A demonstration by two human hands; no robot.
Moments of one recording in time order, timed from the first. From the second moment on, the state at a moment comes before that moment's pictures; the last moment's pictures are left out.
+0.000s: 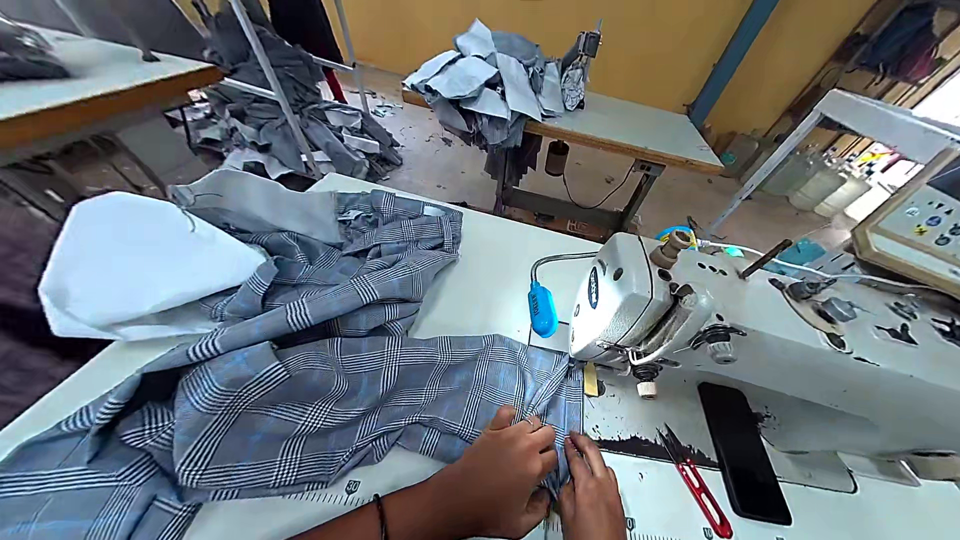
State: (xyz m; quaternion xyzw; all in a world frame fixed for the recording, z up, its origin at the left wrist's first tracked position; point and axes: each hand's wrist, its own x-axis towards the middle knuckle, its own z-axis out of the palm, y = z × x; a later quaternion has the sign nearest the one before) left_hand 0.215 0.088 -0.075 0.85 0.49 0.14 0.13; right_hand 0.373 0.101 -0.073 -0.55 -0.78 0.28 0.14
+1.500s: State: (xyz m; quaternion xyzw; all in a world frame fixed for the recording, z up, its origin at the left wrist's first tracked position) left_hand 0.282 0.076 -0.113 0.78 0.44 0.42 -0.13; right_hand 0.405 0.145 -0.064 -0.58 -0.62 0.46 0.27
